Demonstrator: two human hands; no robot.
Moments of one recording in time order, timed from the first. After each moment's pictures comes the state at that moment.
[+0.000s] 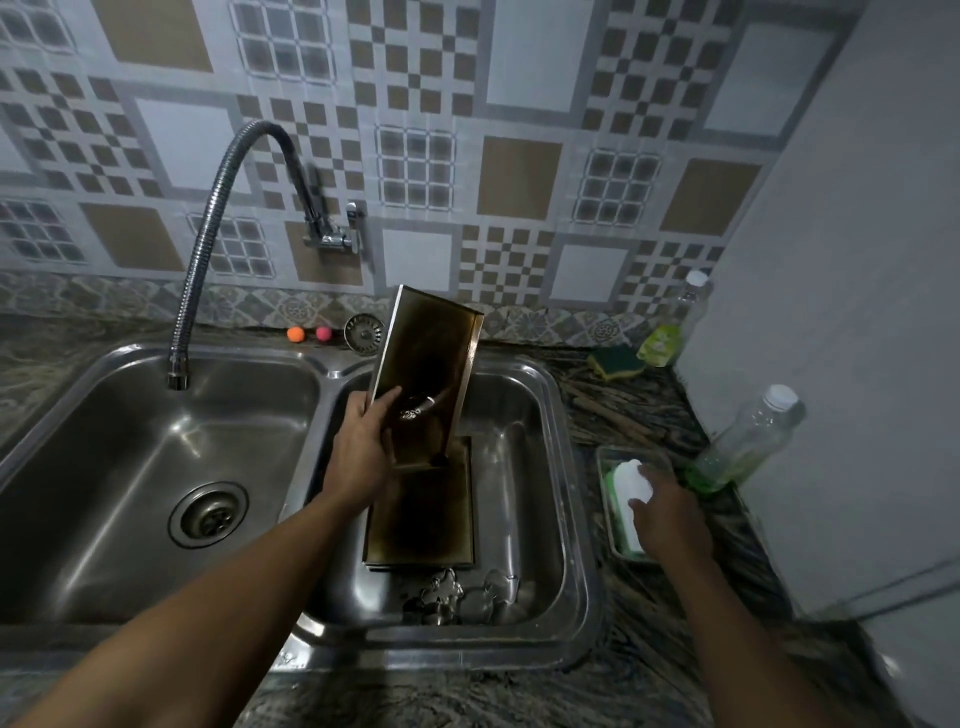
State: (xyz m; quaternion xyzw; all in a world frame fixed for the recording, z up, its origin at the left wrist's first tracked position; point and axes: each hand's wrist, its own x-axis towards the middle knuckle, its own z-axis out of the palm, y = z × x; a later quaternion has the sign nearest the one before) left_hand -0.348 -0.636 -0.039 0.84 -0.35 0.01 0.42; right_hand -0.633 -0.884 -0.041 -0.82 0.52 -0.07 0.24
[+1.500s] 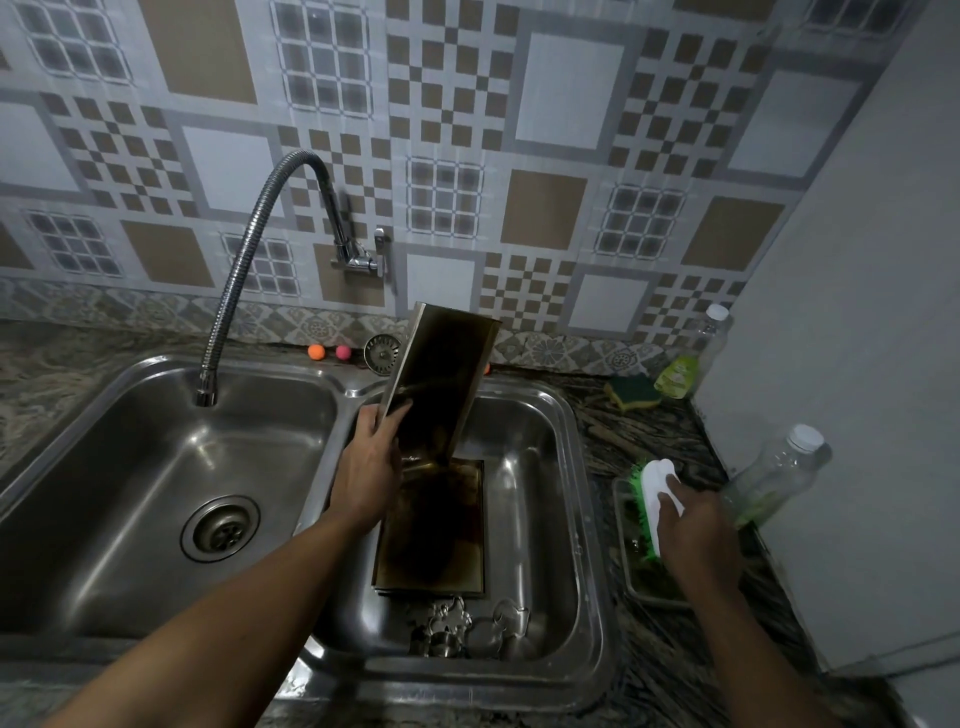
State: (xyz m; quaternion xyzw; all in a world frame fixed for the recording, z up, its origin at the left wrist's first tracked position) left_hand -0.341 -0.632 -0.034 0.83 -0.38 0.10 0.38; right_hand -0.627 -0.885 -0.017 -0.81 0.51 -0.22 0.19
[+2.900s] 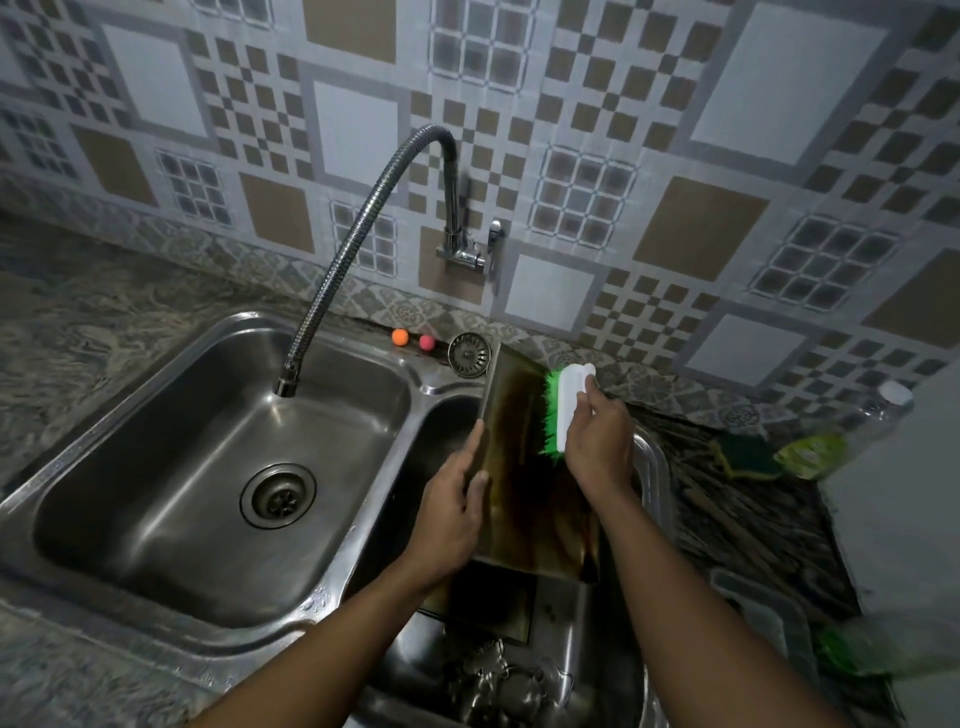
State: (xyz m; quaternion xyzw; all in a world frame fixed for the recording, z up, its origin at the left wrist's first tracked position) left_hand -0.359 -0.640 -0.030 0.75 -0.24 -0.07 0.61; right_hand -0.366 -0.825 0.023 -0.84 0.35 -0.23 0.34
